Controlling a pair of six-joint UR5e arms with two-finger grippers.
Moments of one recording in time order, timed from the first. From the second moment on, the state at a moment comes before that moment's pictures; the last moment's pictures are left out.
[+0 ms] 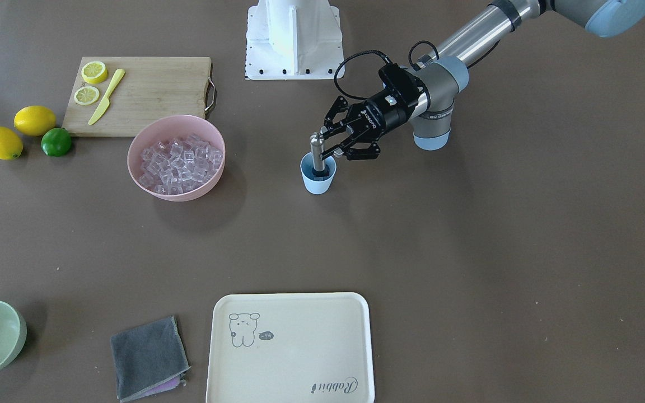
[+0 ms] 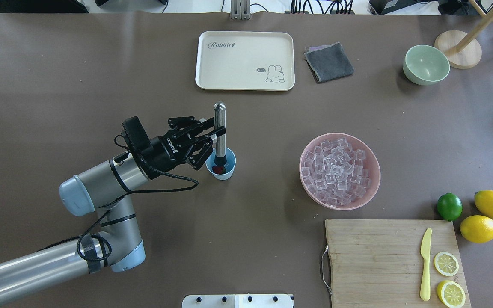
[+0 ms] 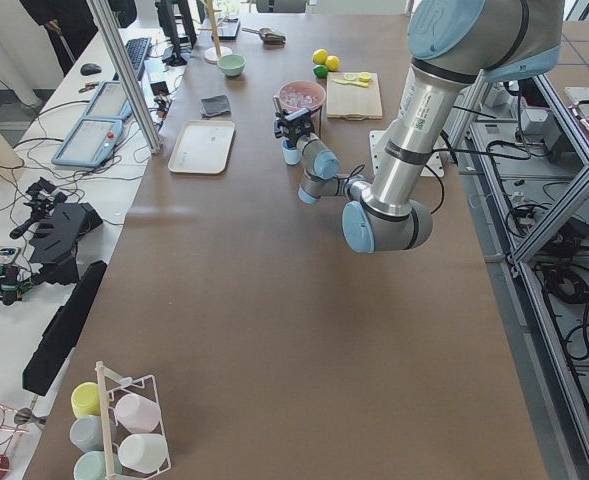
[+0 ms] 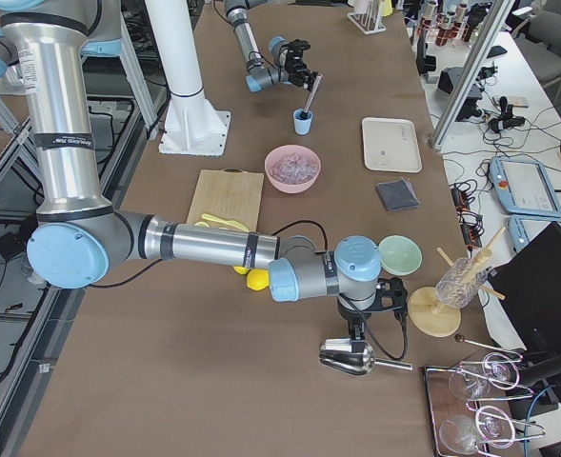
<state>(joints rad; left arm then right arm) -0.42 -2.13 -1.26 -3.57 -1.35 -0.46 1.57 -1.47 1.38 -1.27 2.26 0.12</state>
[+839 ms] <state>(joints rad) -0.43 -2.12 -1.27 -3.55 -1.35 -0.47 1.57 -1.46 1.38 -1.27 2.26 0.12</state>
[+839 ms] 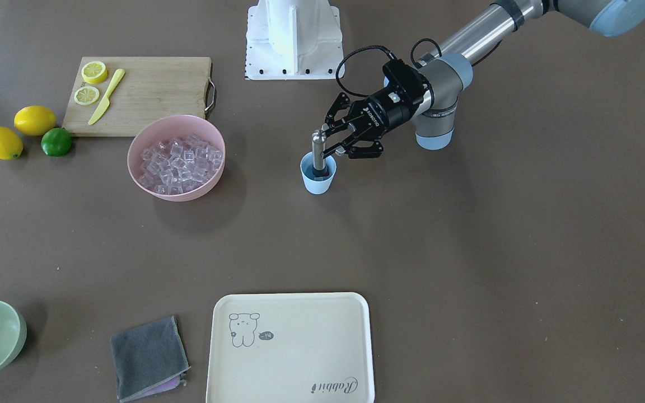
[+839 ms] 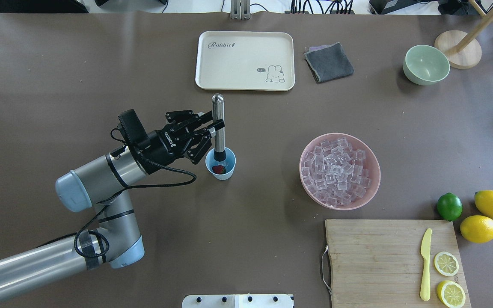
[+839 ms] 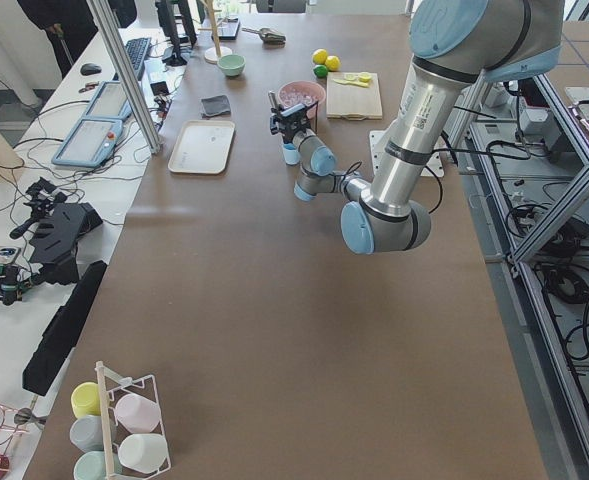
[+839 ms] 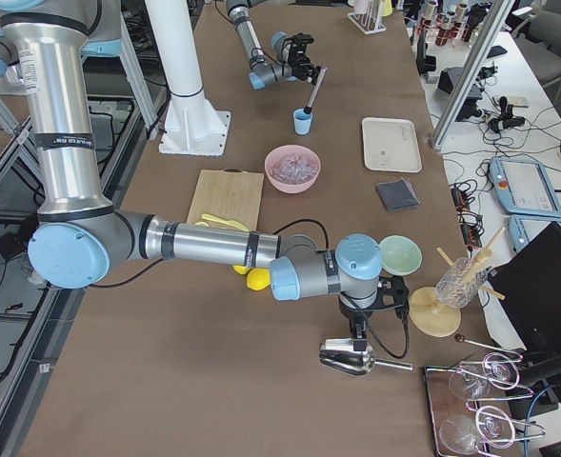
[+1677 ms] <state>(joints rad) -0.51 -2.03 -1.50 -3.37 -1.40 -0.63 1.57 -1.45 1.37 -1.27 2.26 0.12</state>
